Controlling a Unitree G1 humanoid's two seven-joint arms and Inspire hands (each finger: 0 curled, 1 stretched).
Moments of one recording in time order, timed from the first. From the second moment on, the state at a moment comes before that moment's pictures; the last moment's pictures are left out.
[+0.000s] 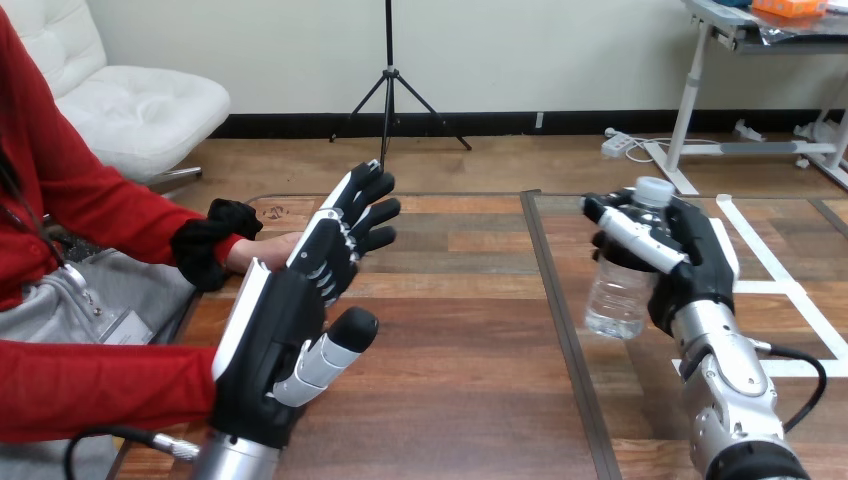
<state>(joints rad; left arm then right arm) 0.12 0.07 -0.02 0.11 -0.06 -0.71 -0.32 -0.60 -0.18 -0.30 1.05 0.18 -0.34 0.17</state>
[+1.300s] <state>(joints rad) 0.03 0.39 0.11 0.18 0.21 -0.73 -0.22 -0.31 -0.06 -0.13 0.58 0.18 -0.14 0.23</state>
